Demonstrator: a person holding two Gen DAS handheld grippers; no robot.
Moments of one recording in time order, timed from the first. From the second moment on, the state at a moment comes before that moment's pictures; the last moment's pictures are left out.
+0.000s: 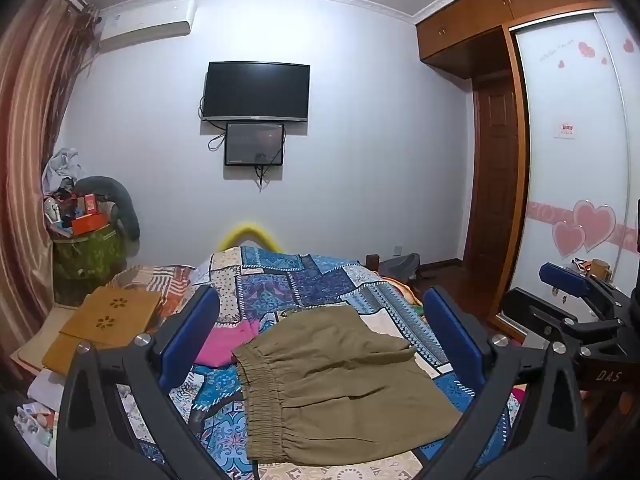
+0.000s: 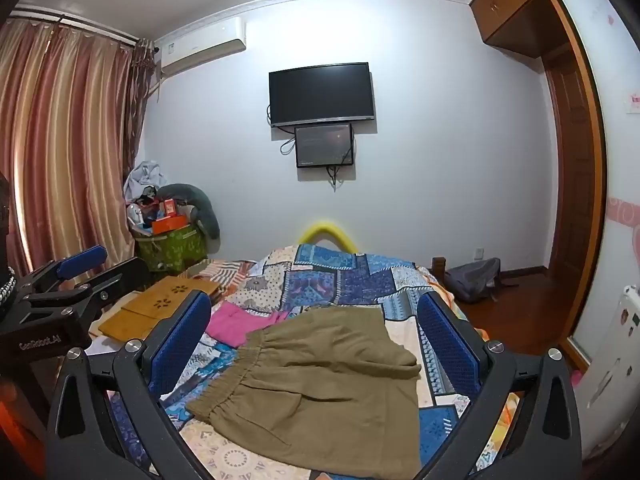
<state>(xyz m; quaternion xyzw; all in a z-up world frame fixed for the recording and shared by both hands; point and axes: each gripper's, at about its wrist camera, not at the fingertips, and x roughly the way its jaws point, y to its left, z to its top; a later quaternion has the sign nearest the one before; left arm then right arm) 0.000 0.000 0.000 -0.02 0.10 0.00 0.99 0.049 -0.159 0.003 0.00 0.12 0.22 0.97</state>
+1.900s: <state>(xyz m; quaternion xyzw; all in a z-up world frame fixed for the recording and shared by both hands) 0.000 -0.008 -0.002 0.00 0.10 -0.01 1.00 0.052 -0.165 0.004 0.00 0.12 0.21 0.97</state>
